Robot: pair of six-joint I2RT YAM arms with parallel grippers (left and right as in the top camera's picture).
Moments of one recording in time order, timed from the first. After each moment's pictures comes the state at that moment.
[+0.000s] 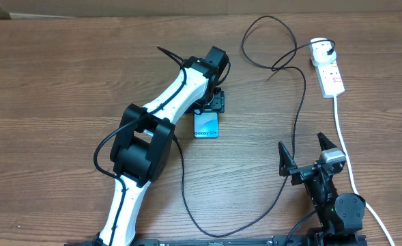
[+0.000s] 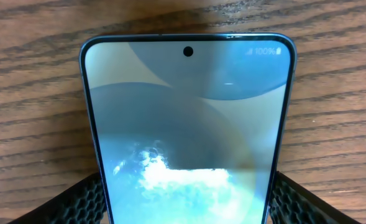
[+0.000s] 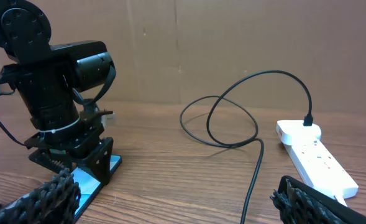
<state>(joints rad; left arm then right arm) -0.52 2.33 1.86 -0.99 0.00 -0.52 0.06 0.01 0.02 -0.02 -0.18 0.04</state>
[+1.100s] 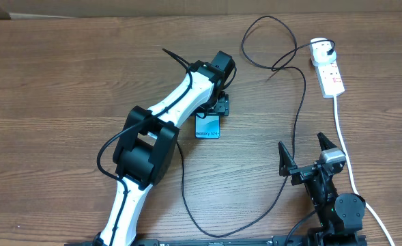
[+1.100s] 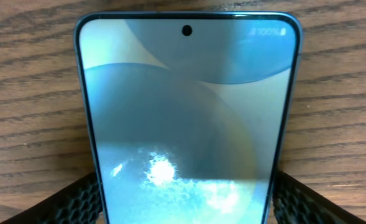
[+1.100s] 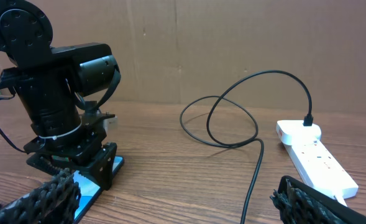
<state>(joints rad) -0.56 2.32 1.84 -0.99 -0.05 -0.56 0.06 0.01 0.02 -0.02 -0.18 0.04</state>
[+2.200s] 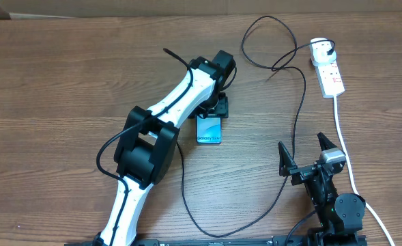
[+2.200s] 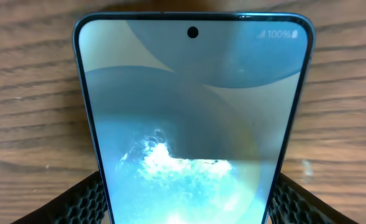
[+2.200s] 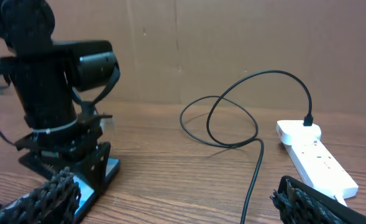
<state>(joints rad) -0.56 2.33 1.92 -1.13 0.02 -0.57 0.06 0.01 0.02 -0.02 -0.18 0.04</state>
